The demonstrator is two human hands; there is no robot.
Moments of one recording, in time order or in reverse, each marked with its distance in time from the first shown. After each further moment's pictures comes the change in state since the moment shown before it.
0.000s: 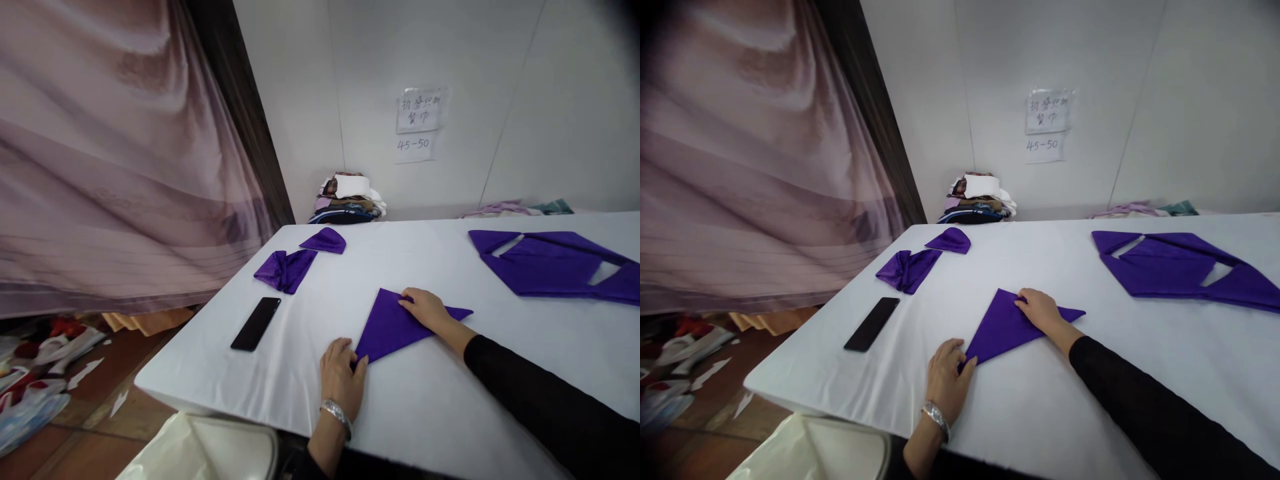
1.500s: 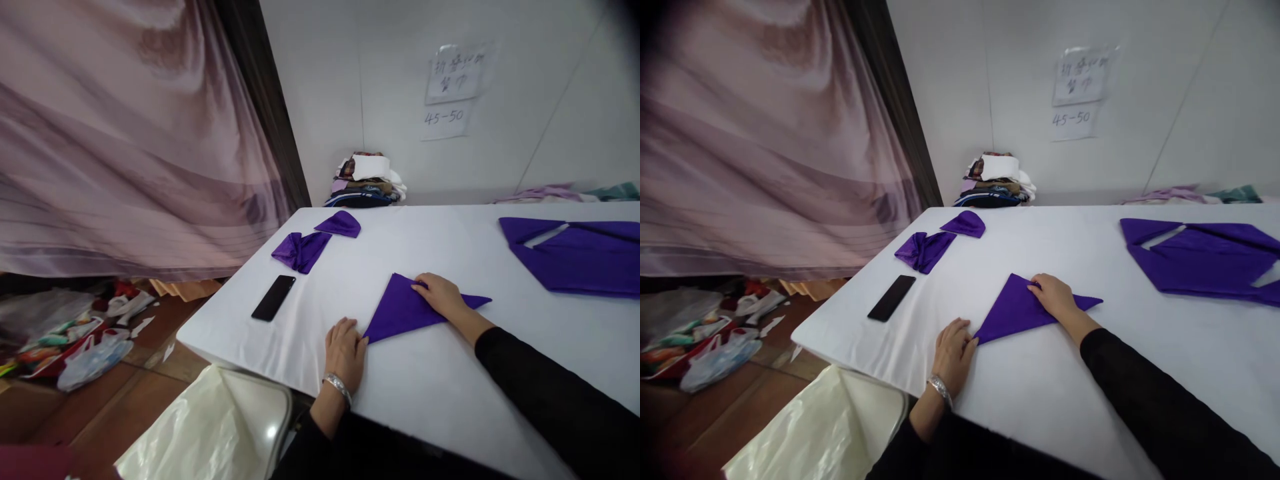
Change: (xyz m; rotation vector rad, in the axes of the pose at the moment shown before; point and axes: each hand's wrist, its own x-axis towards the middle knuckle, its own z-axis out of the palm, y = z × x) left_hand -0.005 -0.002 -0.009 0.097 -0.066 0.035; right_hand 0.004 0.012 0.004 -0.034 0.040 -0.080
